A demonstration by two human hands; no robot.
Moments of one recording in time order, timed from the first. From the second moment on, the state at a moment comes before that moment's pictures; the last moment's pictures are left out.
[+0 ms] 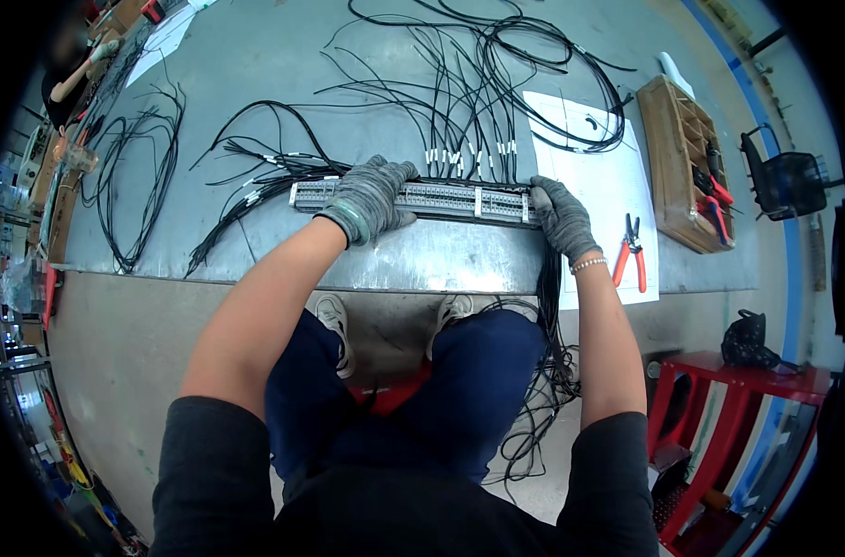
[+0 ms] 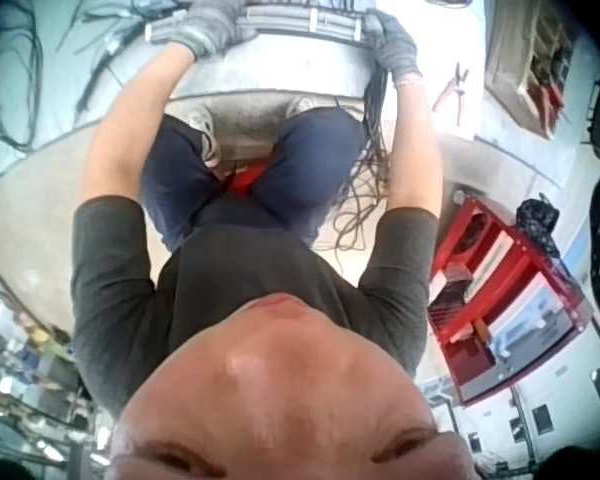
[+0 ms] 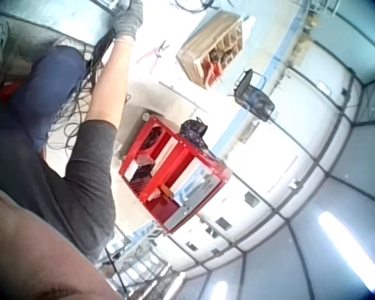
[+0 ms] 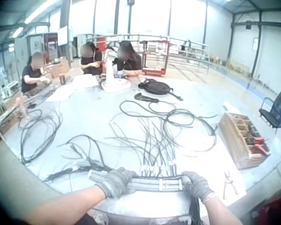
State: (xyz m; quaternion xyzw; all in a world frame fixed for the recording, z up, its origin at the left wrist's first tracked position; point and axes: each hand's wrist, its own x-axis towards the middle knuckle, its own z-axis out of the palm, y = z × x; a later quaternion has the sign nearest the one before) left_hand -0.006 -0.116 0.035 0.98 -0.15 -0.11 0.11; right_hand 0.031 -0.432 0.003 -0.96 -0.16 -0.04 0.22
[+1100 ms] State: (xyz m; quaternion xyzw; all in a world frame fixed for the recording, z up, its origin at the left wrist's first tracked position) left_hand -0.009 -0.112 0.015 0.98 -0.15 -0.08 0.15; right_hand 0.033 -0.283 0.020 -0.96 -0.11 0.07 0.24
